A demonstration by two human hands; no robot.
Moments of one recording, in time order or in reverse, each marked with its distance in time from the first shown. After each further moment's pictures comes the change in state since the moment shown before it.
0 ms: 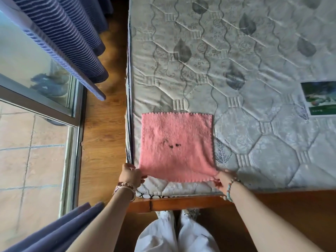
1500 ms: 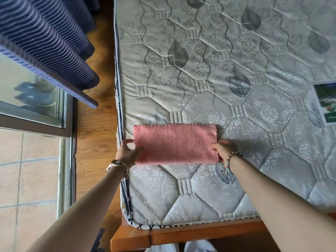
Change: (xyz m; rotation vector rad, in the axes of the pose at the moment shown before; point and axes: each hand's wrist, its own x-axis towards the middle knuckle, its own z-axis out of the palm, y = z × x) left_hand 0.090 0.129 0.009 0.270 -0.016 0.358; right_hand 0.019 -0.146 0.050 -0.395 0.126 -0.416
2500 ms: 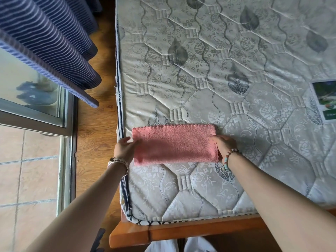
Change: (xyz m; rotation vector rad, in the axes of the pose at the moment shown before) left_hand -0.007 -0.001 0.004 -0.194 0.120 -0.001; right_hand -0.006 -0.001 0.003 0.224 0.034 0.006
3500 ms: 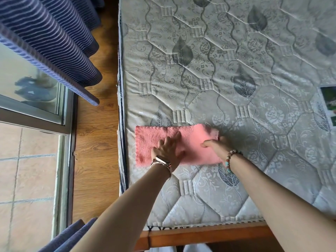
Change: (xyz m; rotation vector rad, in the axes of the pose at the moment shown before) left_hand -0.032 0.019 0.102 1.059 -0.197 0.573; right_hand -0.032 -0.035 0.016 -0.291 -0.182 -0.059
